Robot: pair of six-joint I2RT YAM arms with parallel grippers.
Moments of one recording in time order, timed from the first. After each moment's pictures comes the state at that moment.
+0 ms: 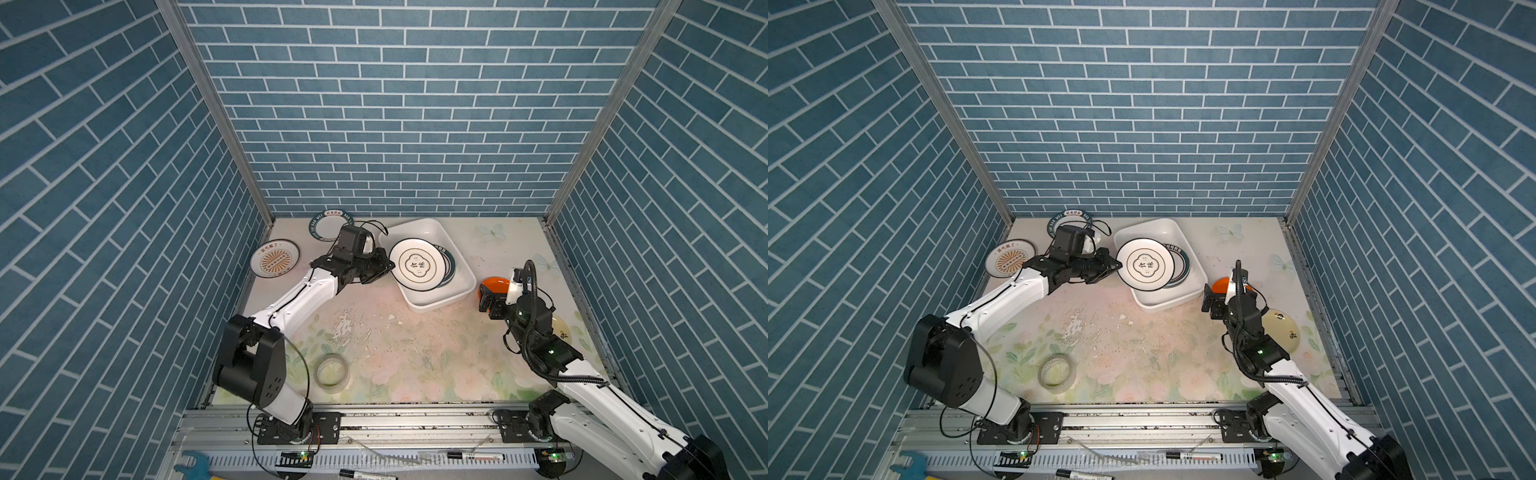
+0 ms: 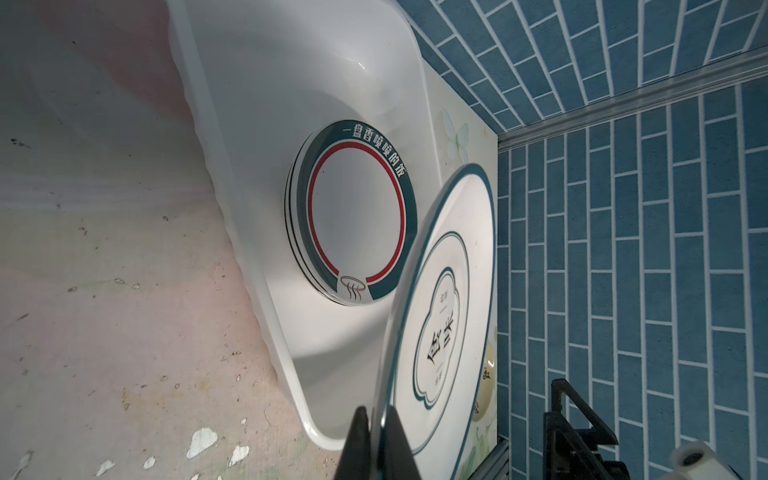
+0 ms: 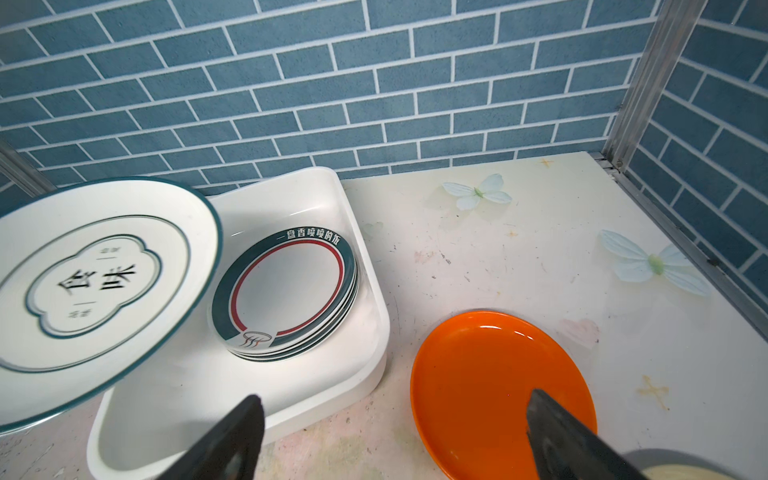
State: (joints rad) left arm -0.41 1.60 1.22 -0.33 0.42 -0.83; right arm 0.51 0.83 0.42 0.09 0.31 0.26
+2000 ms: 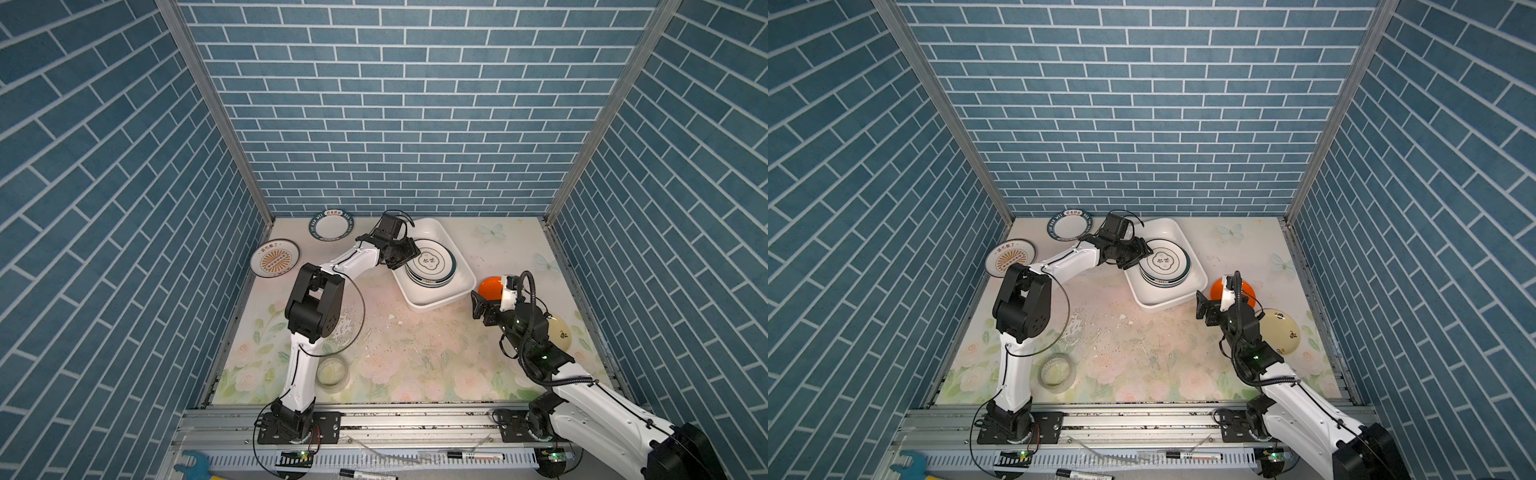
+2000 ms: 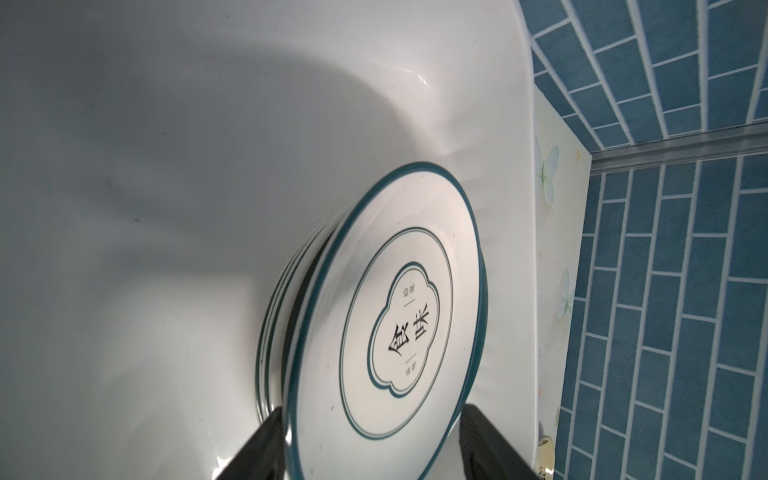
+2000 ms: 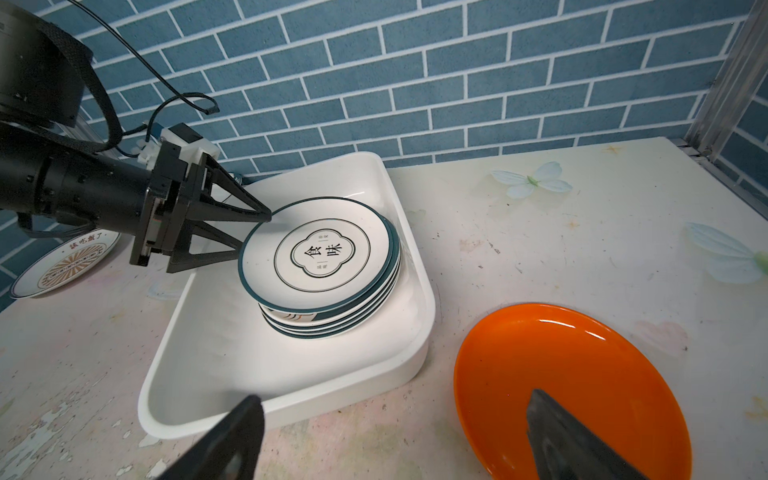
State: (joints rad) left arm -0.48 2.16 1.73 -0.43 0.31 -0.85; right arm 0.51 0.85 0.30 0.28 0.19 0.27
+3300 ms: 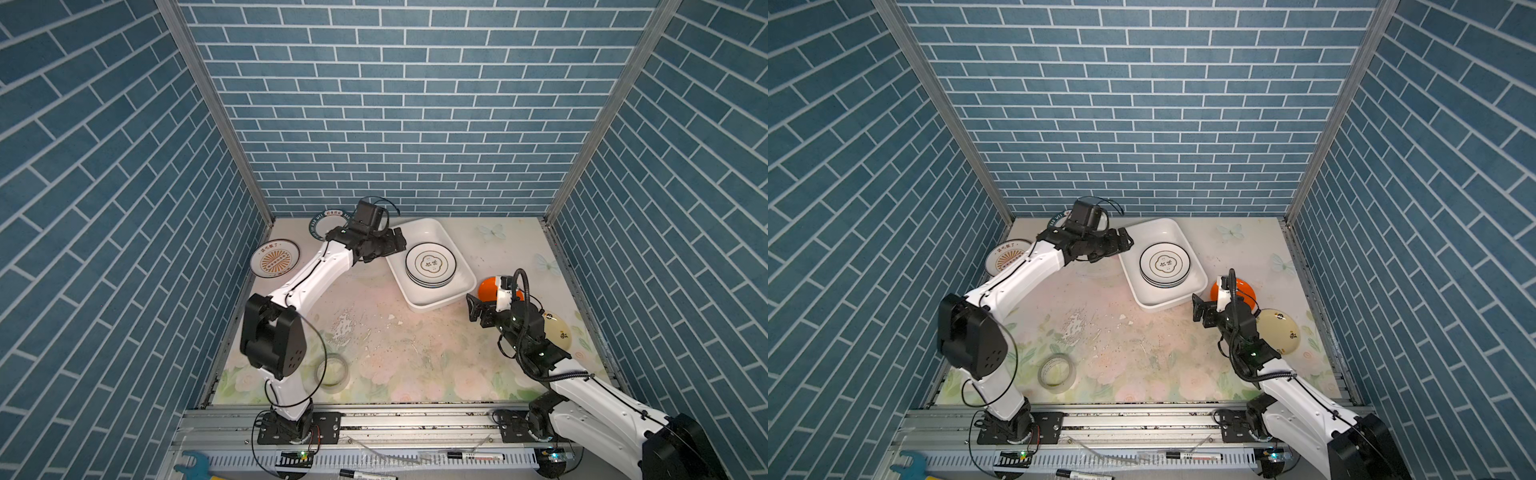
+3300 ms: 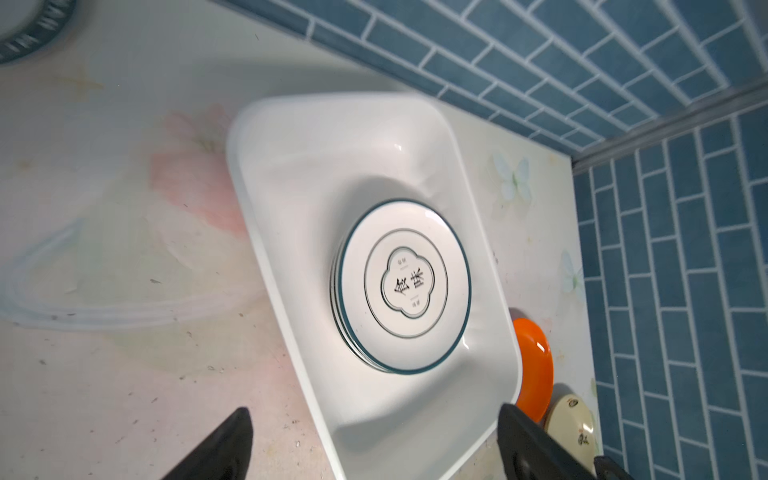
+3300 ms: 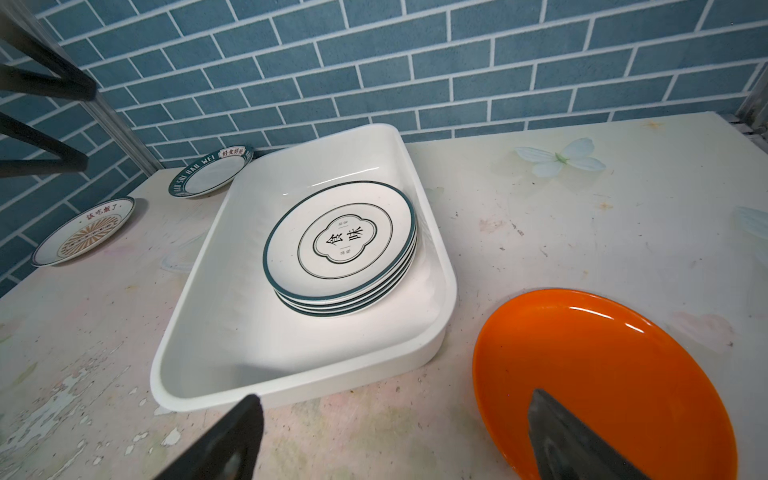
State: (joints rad) left arm -0.41 1.70 1.53 -0.60 0.15 -0.65; right arm 0.51 0.91 0.33 0.25 0.11 0.27
